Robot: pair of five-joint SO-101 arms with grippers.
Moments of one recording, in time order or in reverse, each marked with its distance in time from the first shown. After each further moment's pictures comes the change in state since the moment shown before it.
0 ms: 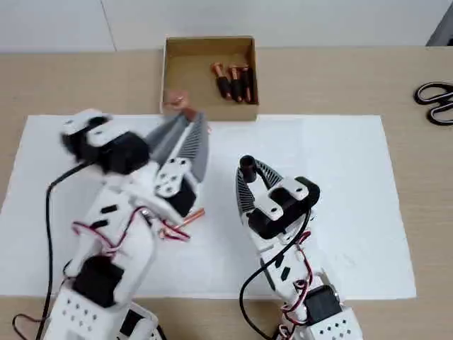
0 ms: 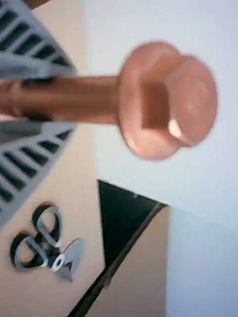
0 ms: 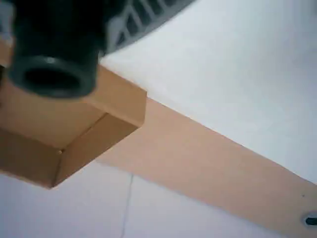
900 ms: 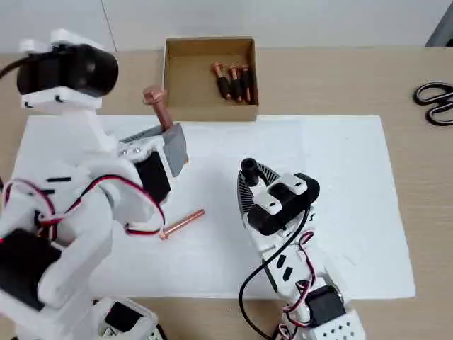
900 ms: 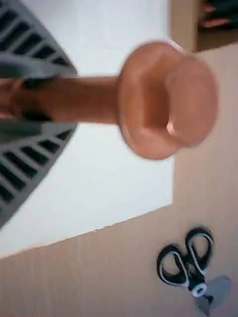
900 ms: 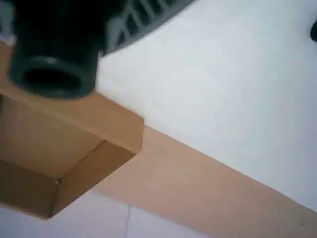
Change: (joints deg) left arm -1.6 30.9 -72.7 69.0 8.7; right arm 0.1 -0.1 -4.4 8.1 0.0
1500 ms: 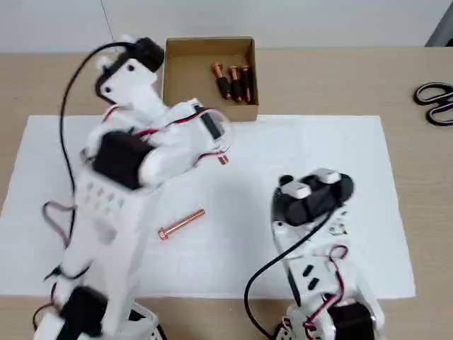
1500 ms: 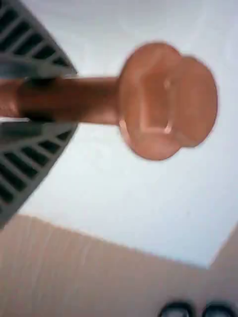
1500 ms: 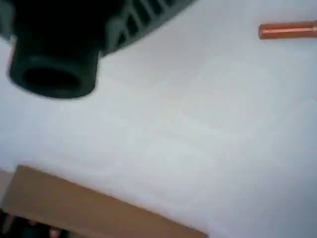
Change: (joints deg) left arm 1.6 21.2 -3.5 4.4 30.0; right arm 8.5 -0.1 -19.4 34.5 0.0
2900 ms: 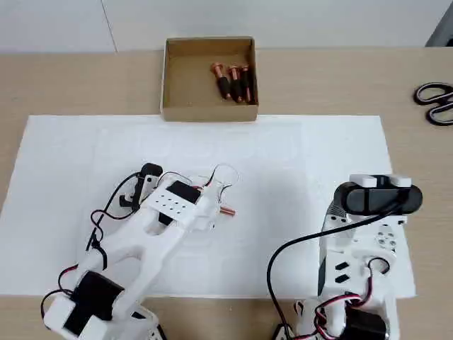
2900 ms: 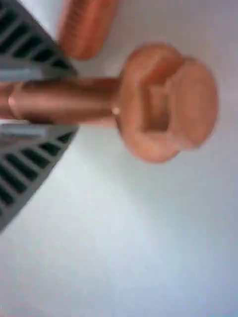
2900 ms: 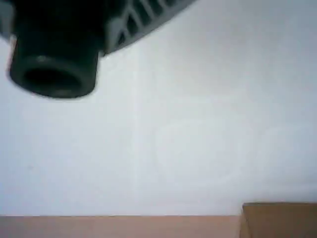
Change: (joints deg) left arm 0.7 8.6 66.5 -53.6 44.7; right arm 28.0 0.0 -5.9 9.8 0.0
